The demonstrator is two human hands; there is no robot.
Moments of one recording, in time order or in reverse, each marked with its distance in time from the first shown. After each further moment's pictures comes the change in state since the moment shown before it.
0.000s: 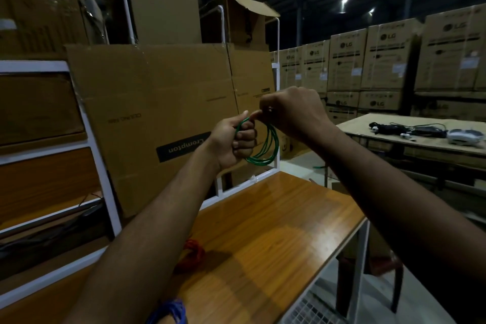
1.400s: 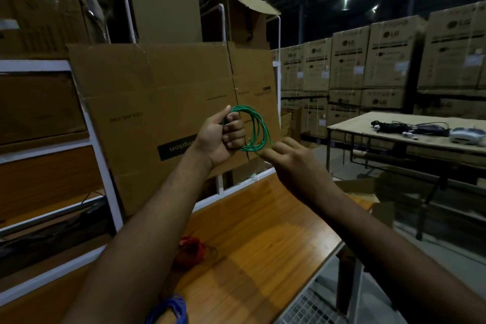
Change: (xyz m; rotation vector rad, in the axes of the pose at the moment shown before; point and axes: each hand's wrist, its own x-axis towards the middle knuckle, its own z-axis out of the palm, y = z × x) left_hand -0.002 0.003 -0.014 -0.190 0.036 0.152; right_hand -0.094 -0.039 0.035 0.209 -0.017 -0.074
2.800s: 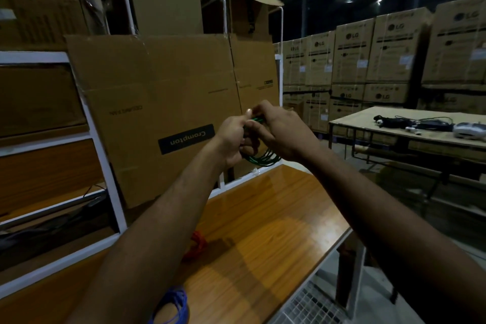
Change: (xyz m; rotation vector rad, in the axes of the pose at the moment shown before) left_hand -0.011 -0.021 0.034 0.374 0.211 -0.051; right_hand 0.062 0.015 -0.011 0.299 -0.211 0.326
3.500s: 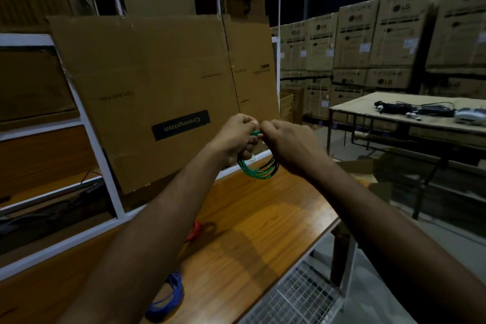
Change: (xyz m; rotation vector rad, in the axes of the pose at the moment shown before) left_hand 0.006 -0.033 0.015 0.457 0.171 -0.028; right_hand -0.051 0.036 0.029 -0.443 0.033 -0.136
